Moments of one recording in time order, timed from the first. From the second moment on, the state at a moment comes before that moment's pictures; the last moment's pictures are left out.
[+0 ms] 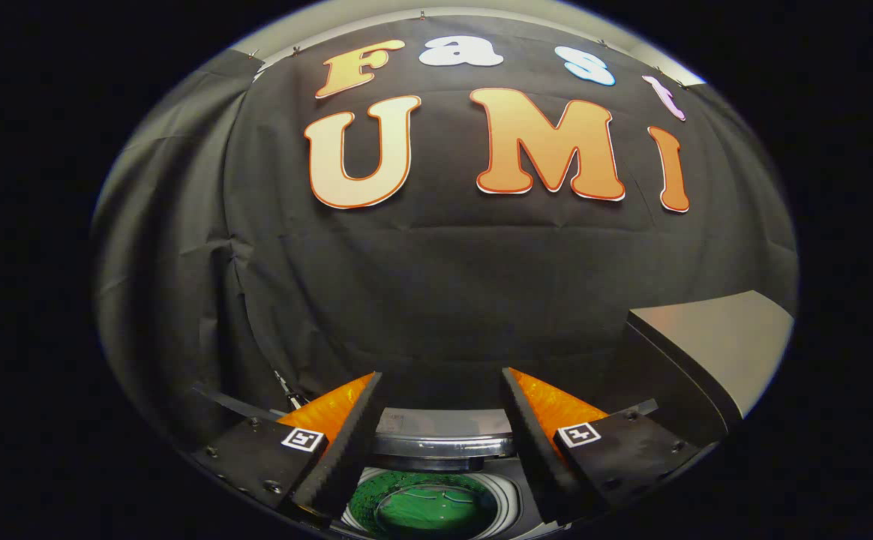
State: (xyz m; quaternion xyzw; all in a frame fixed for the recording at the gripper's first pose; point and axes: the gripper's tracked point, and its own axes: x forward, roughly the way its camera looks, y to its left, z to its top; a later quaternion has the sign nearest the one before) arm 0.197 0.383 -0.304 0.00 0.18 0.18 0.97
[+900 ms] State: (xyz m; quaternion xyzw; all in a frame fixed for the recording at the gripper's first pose) arm 0.123 0.361 -0.401 -0.02 0.27 0.19 0.94
